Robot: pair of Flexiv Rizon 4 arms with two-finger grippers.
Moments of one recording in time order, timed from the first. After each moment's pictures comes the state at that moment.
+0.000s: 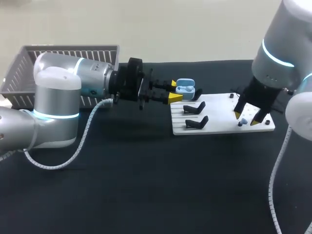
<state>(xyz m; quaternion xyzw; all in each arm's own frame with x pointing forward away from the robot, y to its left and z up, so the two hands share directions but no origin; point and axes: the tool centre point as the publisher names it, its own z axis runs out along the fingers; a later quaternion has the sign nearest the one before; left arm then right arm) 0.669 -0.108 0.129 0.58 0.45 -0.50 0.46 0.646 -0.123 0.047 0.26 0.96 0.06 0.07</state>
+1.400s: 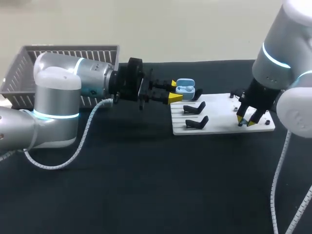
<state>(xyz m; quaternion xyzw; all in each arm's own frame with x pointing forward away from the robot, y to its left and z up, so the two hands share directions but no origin) 0.669 -0.108 0.129 0.58 0.45 -0.50 0.46 0.660 -0.129 0.022 0.25 0.96 0.07 0.05</state>
